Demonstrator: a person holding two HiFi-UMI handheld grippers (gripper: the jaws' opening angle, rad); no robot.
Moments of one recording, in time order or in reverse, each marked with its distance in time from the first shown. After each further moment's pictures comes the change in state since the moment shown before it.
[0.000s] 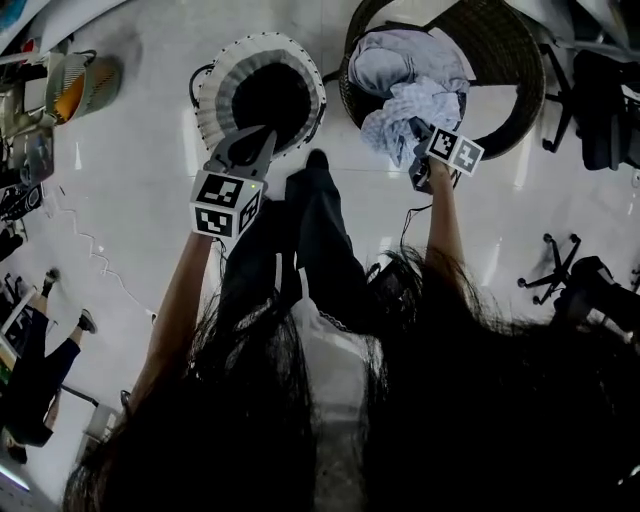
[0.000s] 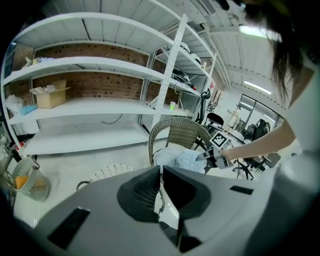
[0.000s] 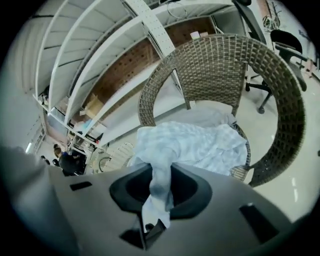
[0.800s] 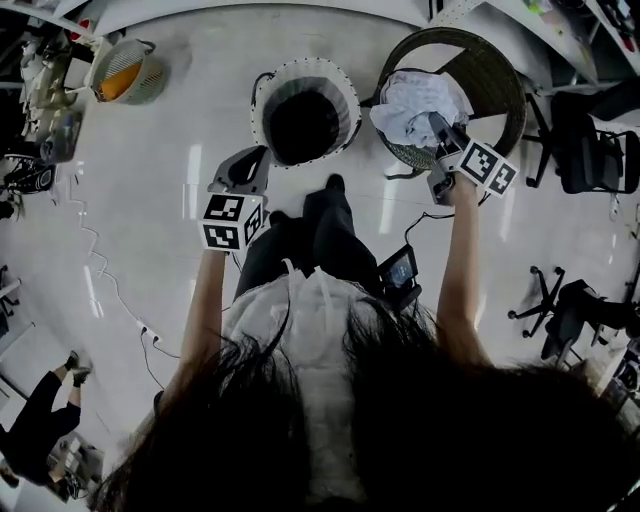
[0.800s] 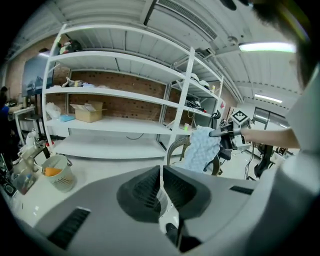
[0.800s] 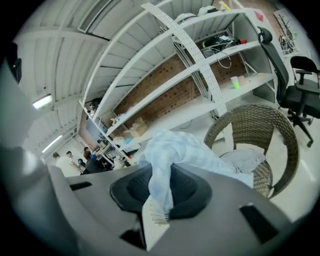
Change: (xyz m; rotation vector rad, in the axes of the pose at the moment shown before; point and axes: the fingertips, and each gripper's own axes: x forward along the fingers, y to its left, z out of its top) left arm -0.225 0.025 -0.033 -0.090 -0.224 0.187; right arm -0.203 0.260 0.034 -0.191 -0.301 0.291
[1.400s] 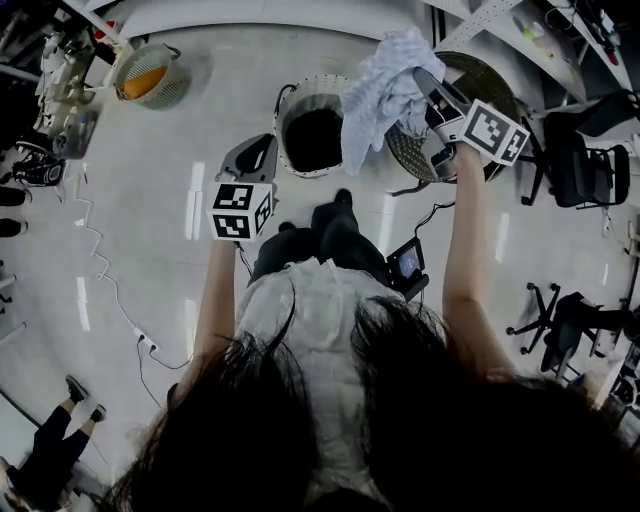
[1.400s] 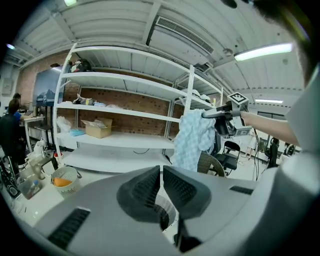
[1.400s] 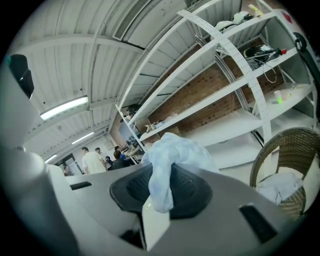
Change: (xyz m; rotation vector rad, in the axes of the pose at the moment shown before) left arm -0.078 0.030 0.037 0.014 -0.168 0.068; right arm -0.011 0.226 0.062 -0.169 -0.095 0.316
